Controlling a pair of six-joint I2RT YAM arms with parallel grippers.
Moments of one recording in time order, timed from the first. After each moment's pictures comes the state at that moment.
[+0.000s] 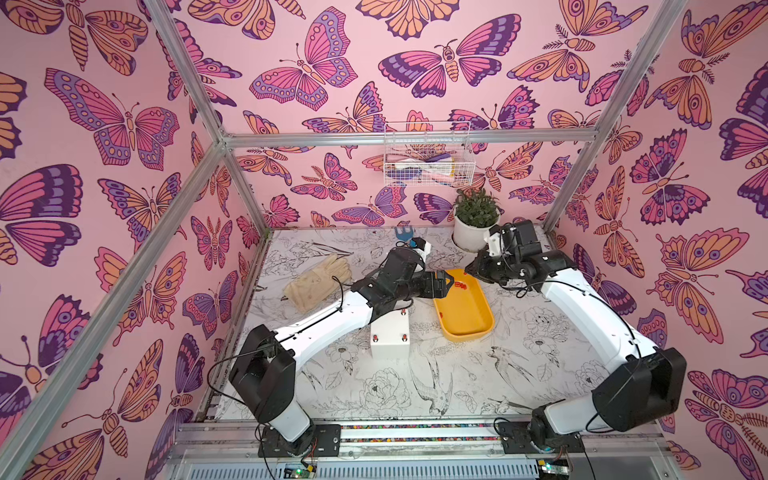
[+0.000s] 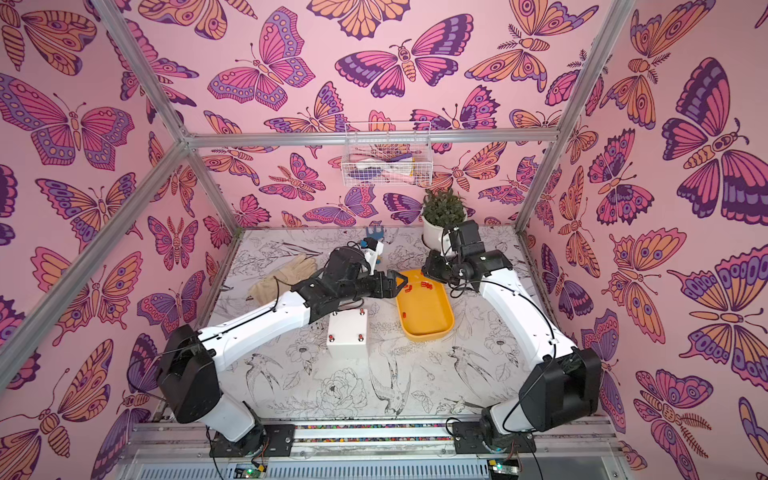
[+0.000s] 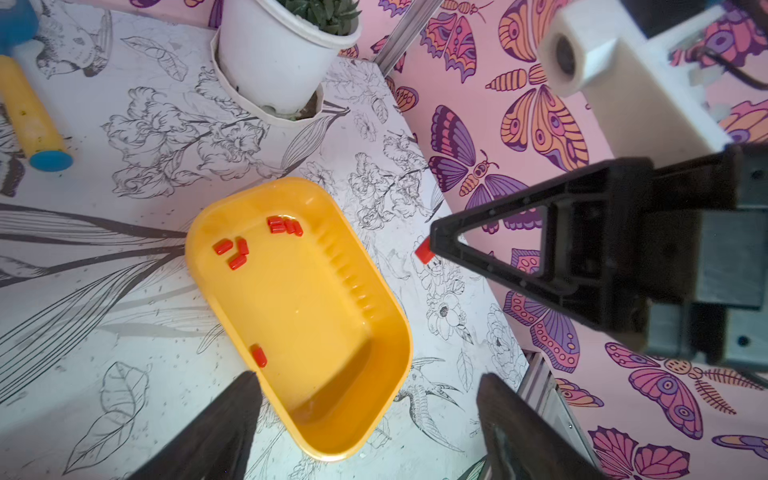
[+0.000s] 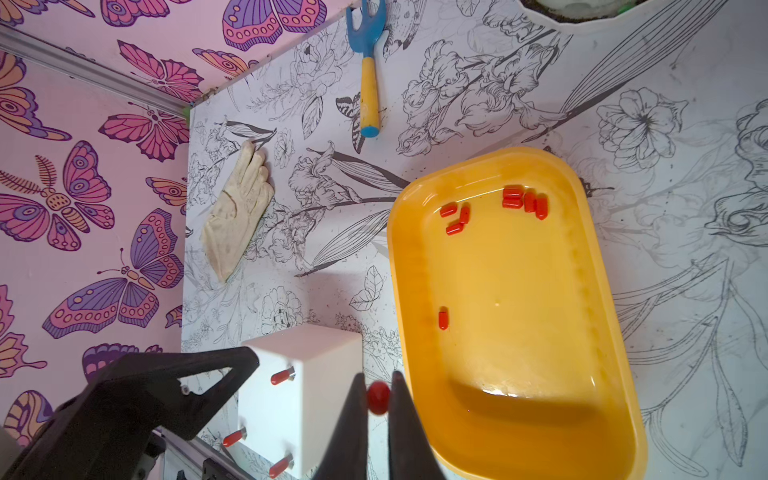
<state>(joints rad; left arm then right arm) -0.75 1.60 1.28 -0.19 0.21 -0.60 0.29 1.46 1.37 -0.76 -0.31 0.55</state>
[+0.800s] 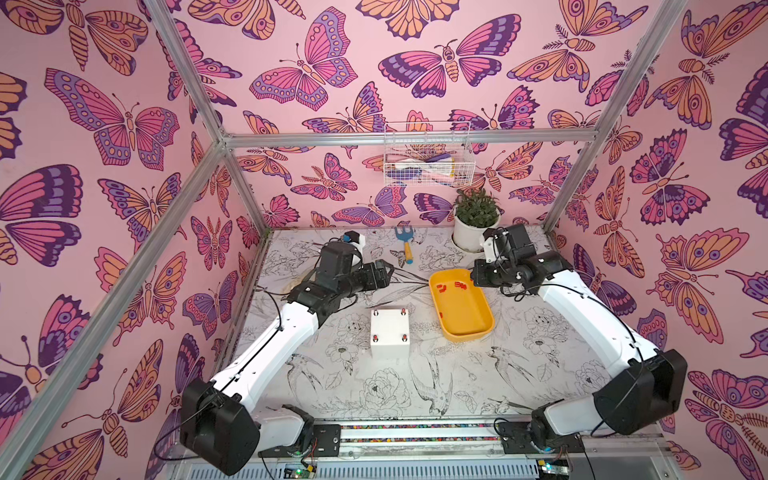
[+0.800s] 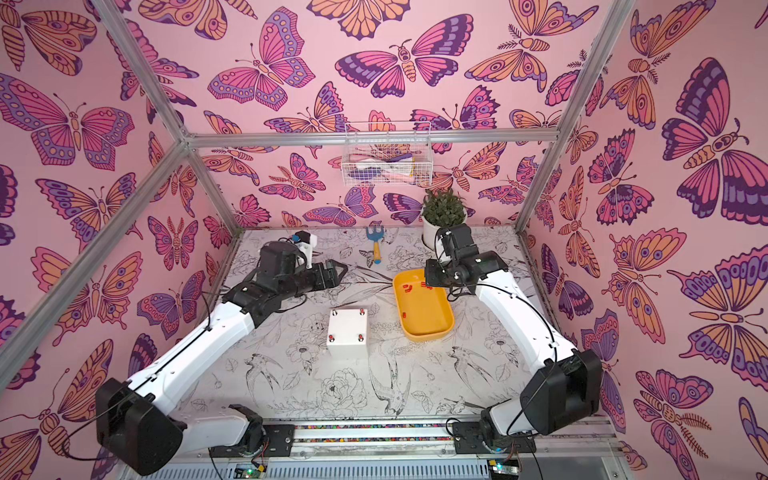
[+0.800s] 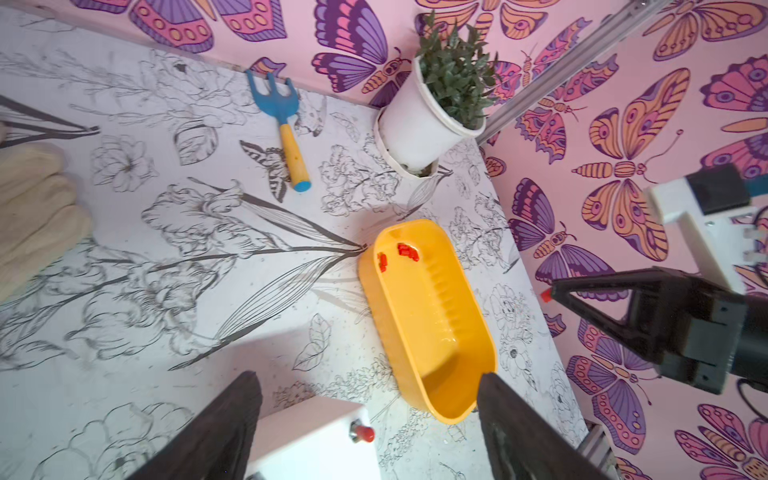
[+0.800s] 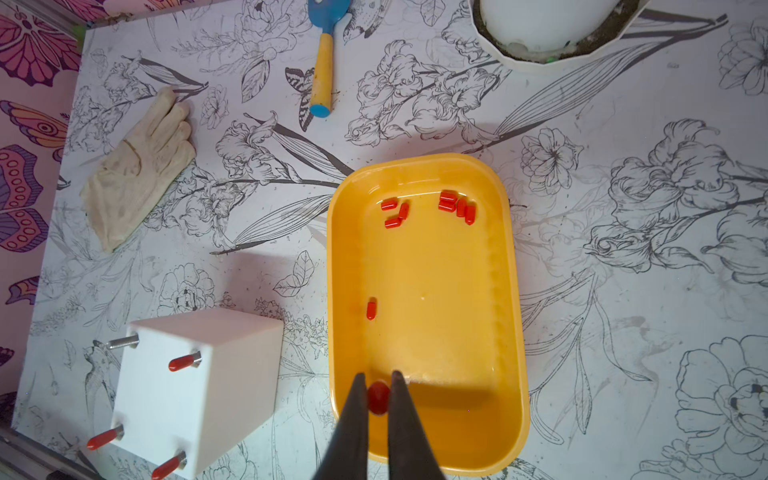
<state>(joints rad) -0.43 1.28 1.11 -0.37 0.22 -0.54 0.35 1.45 1.38 -0.84 -0.11 0.35</state>
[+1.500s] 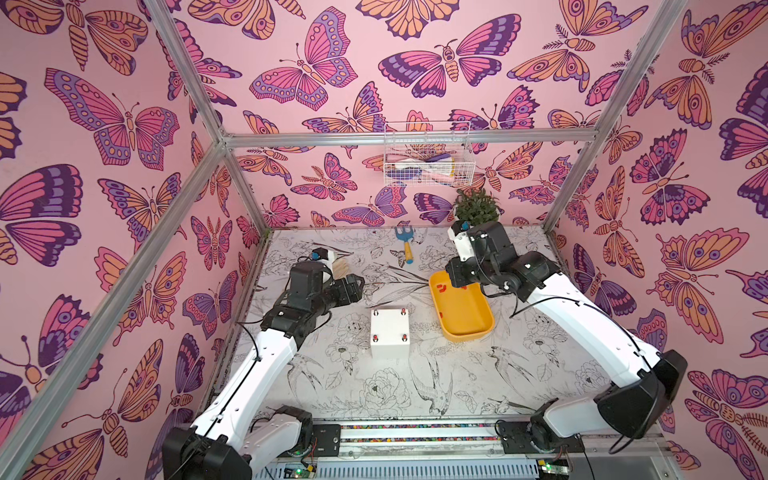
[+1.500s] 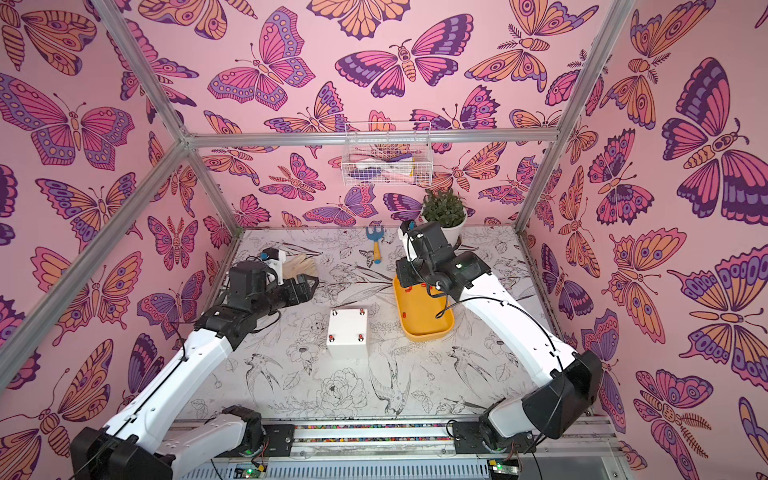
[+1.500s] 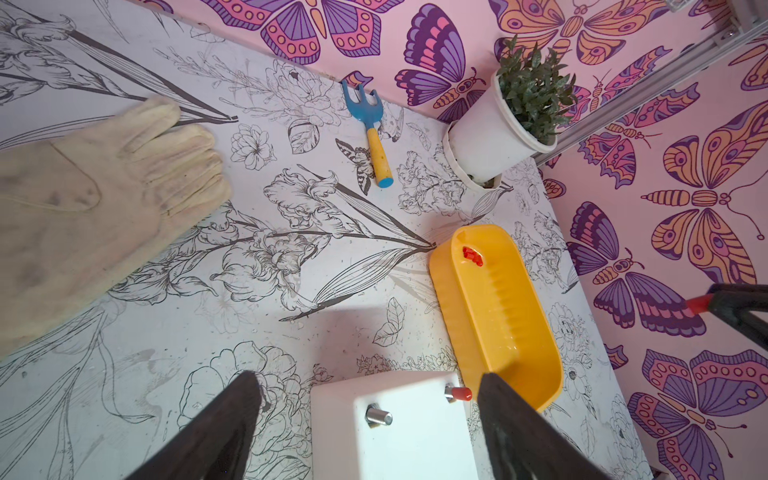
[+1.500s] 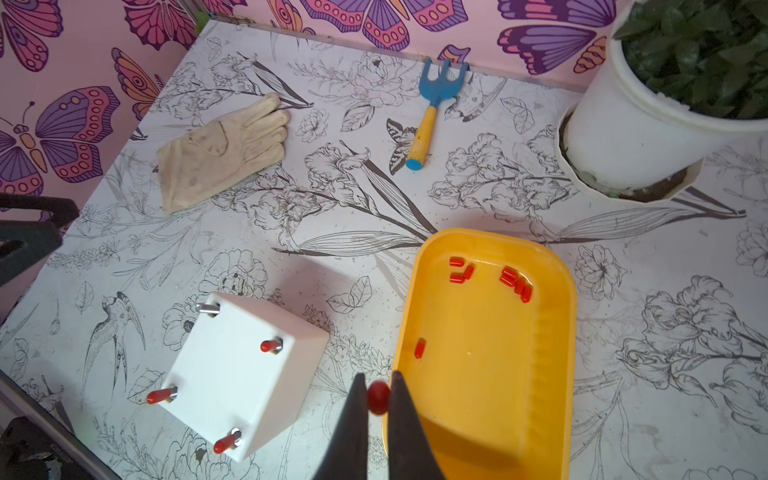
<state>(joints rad) -0.26 1.08 0.90 -0.39 0.22 -0.48 0.60 1.46 1.51 -0.81 0.01 0.24</state>
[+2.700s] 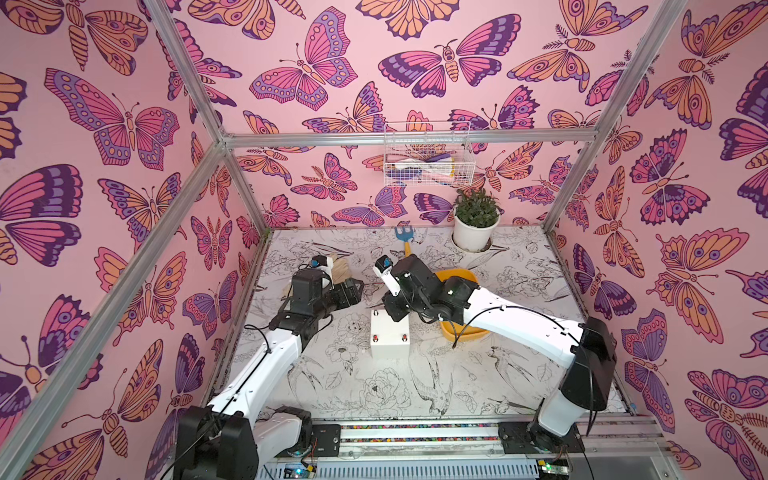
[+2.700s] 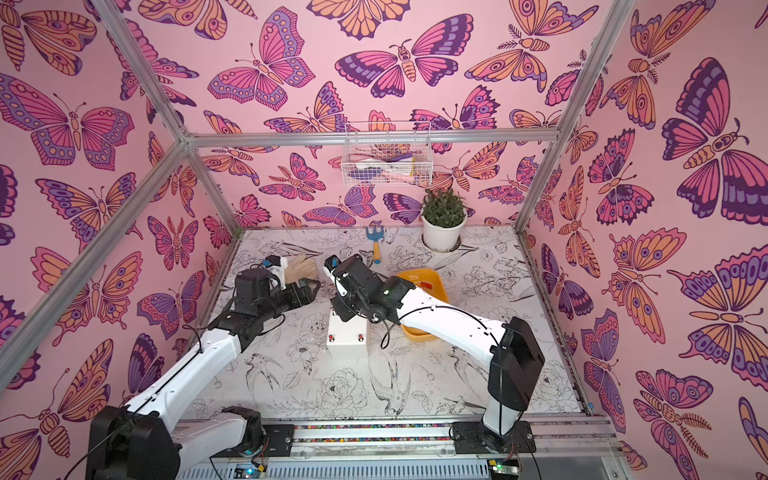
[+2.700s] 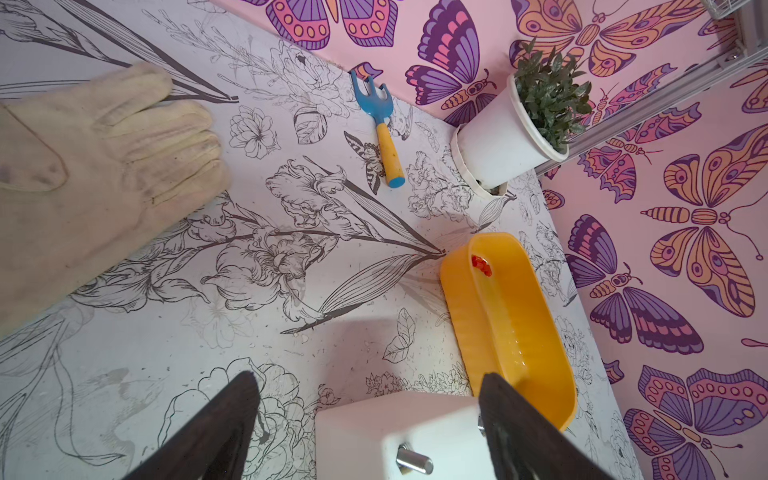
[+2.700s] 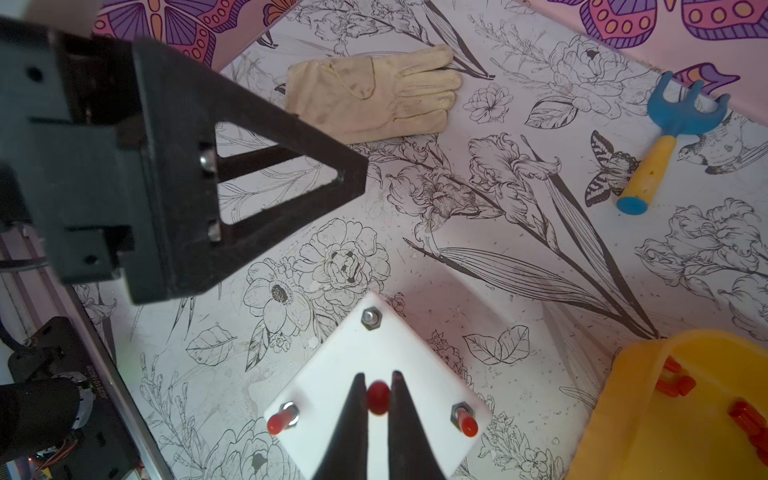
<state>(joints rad) -0.20 1.15 0.76 -0.16 0.29 -0.51 0.97 1.72 1.52 -0.57 0.06 0.22</state>
